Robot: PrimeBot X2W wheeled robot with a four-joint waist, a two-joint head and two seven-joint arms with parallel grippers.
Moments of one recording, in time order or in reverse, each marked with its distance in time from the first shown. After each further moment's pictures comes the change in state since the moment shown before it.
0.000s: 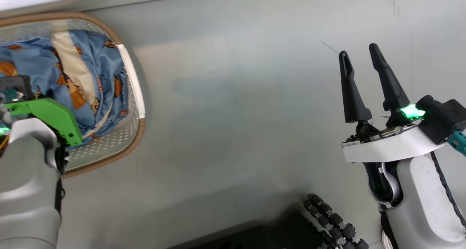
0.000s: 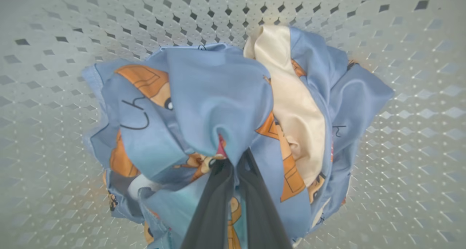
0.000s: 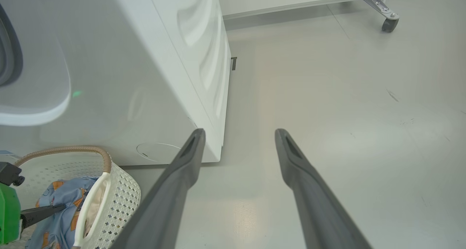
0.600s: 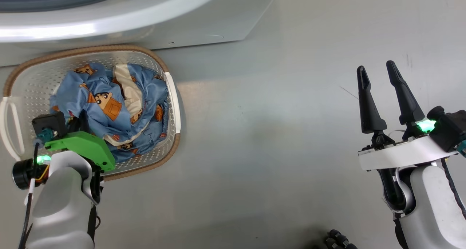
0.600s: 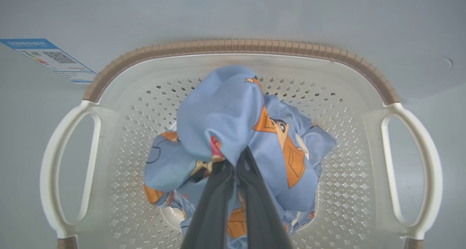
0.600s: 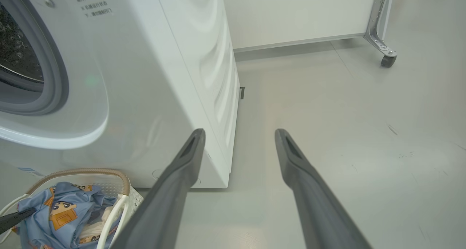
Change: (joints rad) left arm 0.113 -0.111 0.015 0.020 -0.038 -0.011 -0.245; right arm 0.045 -0.039 -0.057 0.053 -0.010 0.000 0.000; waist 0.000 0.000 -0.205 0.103
